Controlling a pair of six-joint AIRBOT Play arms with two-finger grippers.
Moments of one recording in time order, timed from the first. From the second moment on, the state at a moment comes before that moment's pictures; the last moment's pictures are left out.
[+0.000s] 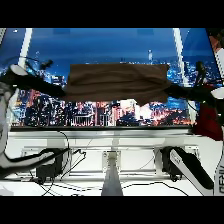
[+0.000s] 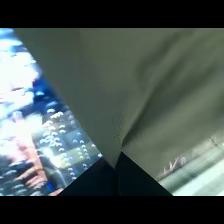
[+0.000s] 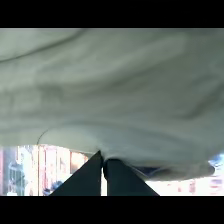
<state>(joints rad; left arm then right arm) 0.20 -1.36 1.07 1.04 -1.28 -0.95 -0.31 -0.91 0.76 -0.86 1.07 1.13</state>
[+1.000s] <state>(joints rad) 0.12 -1.32 0.93 0.78 -0.59 -1.01 0.03 -1.20 0.86 -0.94 0.31 1.39</state>
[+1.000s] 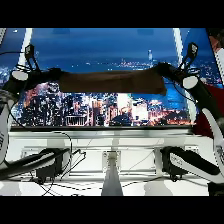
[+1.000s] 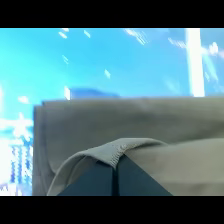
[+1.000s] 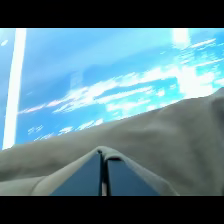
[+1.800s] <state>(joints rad) 0.24 -1.49 0.93 0.73 -0.67 -1.05 -0.08 -1.40 1.01 -0.97 0.63 1.24</state>
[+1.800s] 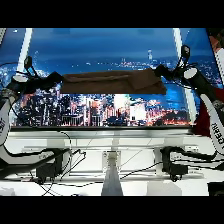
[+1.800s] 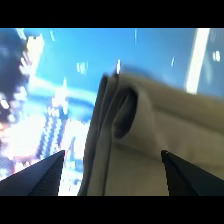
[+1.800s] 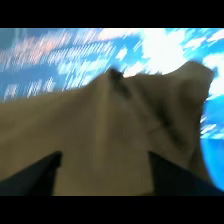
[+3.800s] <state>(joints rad) -0.33 -1.42 1.27 0.49 -0.91 -0.99 0.24 -1.78 1.64 -1.17 1.13 1.53</state>
